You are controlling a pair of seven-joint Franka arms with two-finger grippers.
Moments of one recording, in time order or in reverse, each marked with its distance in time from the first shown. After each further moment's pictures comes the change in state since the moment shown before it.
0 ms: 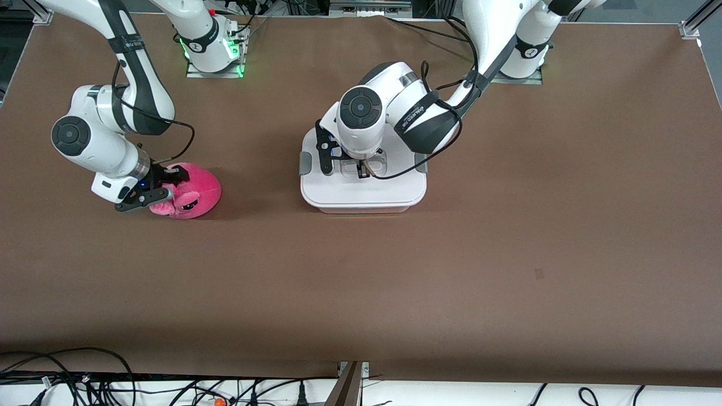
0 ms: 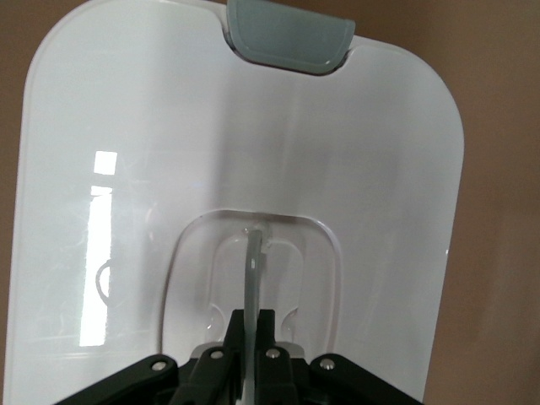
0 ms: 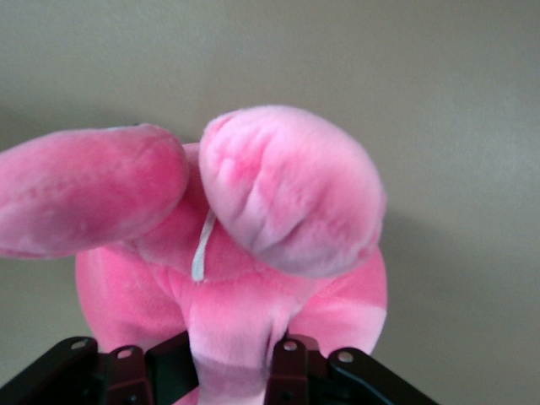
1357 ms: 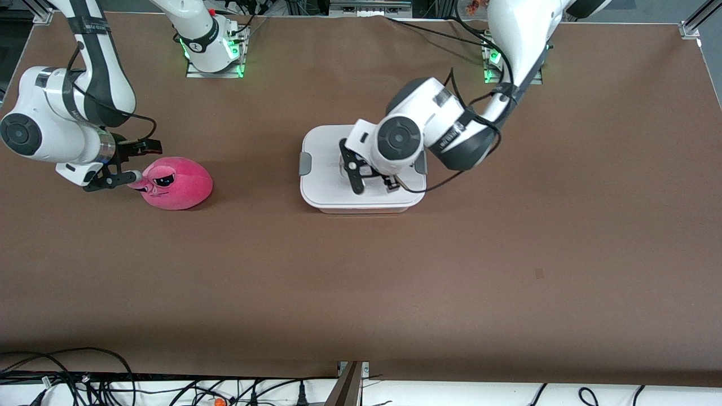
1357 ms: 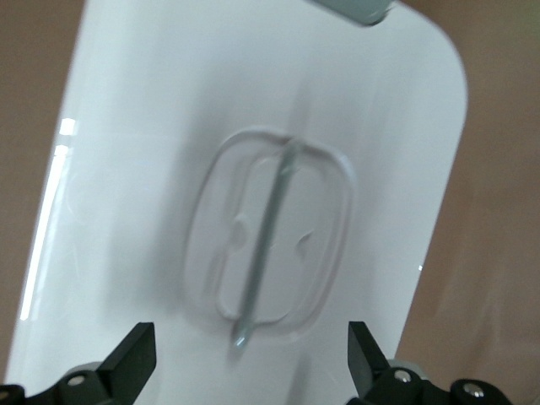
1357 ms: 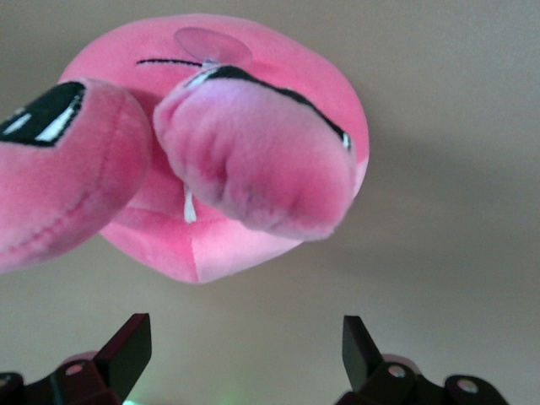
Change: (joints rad) left arm 0.072 -0.009 -0.016 0.008 -0.062 -0.090 -0.040; right arm -0.010 -0.090 -0.114 0.000 -0.030 -0.326 -0.005
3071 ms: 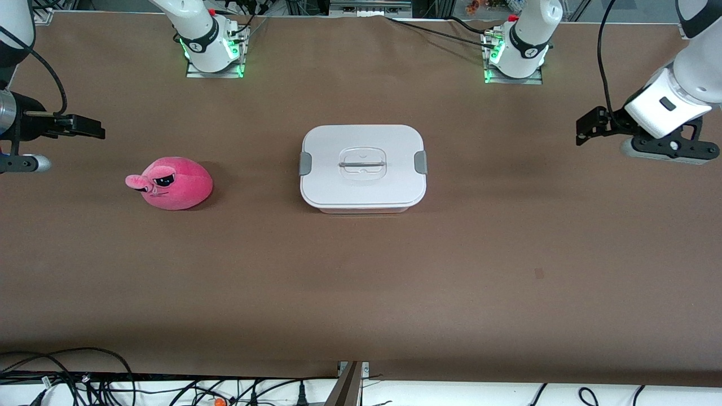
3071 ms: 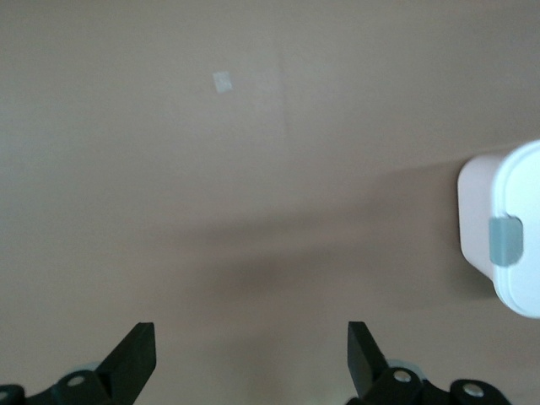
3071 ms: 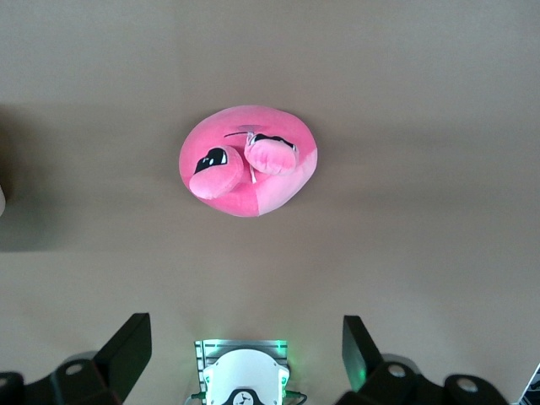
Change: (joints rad) left arm 0.368 -0.695 0.336 -0.412 0.021 -0.167 -0.514; right arm 0.028 0.031 0.021 0.683 0.025 -0.635 0.253
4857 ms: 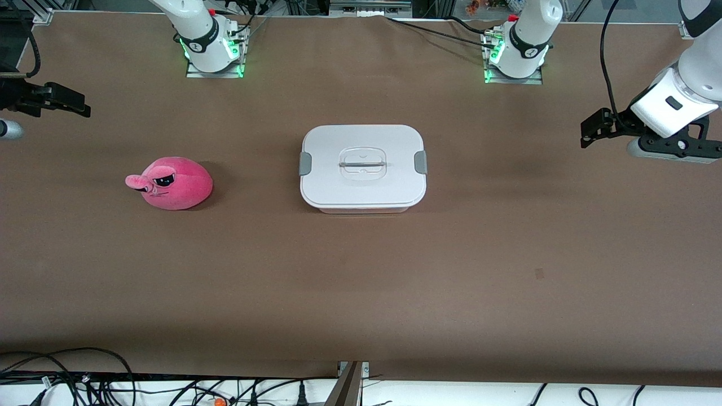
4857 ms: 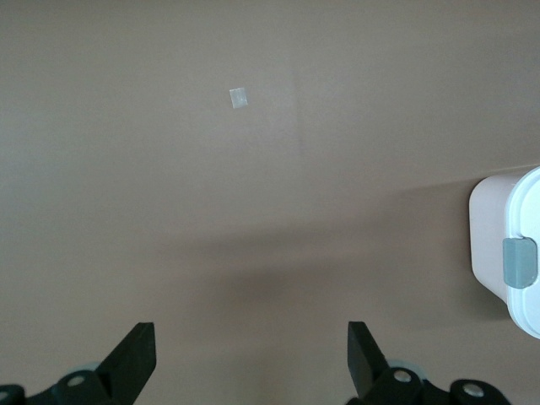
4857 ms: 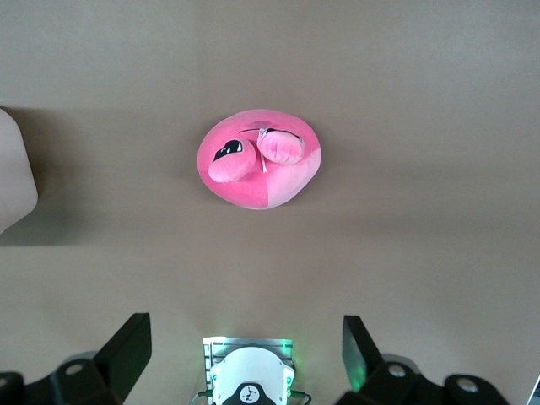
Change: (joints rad) left arm -0.001 -0.014 0.041 -0.035 0.012 0.081 -0.005; right arm 0.003 -0.107 0.003 0.000 0.012 -0.030 0.000
